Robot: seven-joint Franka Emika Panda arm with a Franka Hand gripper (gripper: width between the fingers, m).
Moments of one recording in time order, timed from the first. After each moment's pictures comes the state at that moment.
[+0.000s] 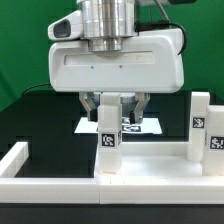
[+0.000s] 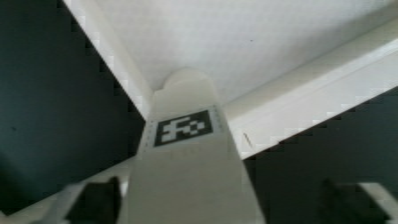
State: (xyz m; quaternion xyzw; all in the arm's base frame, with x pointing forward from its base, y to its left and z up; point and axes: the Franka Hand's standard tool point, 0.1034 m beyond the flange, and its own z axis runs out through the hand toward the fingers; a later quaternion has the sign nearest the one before) arm 0.634 -0.042 0.109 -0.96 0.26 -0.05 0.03
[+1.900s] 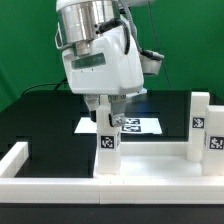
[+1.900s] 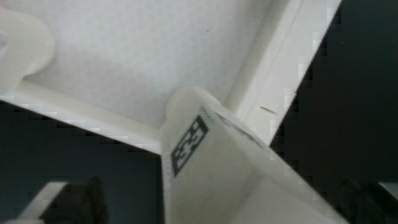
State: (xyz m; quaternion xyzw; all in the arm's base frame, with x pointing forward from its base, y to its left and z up) arm 0.628 -0.056 0.105 -0.85 0.52 -0.03 0.10
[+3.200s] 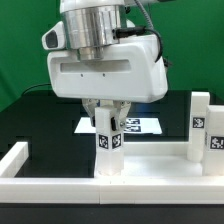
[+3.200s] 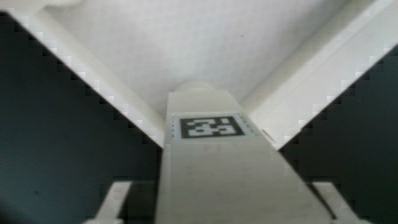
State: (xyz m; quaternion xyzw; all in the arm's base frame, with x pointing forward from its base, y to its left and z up) arm 0.635 -0.051 0.100 -0.88 0.47 0.00 0.06
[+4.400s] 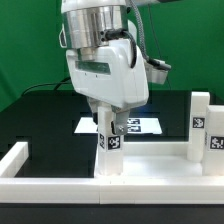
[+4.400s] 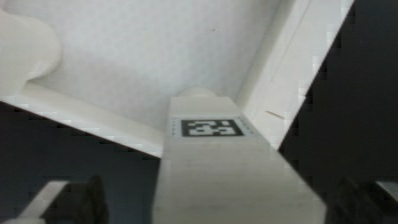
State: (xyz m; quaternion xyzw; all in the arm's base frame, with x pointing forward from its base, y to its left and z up) arm 0.636 -0.049 0.101 -0.80 0.59 0.01 0.06
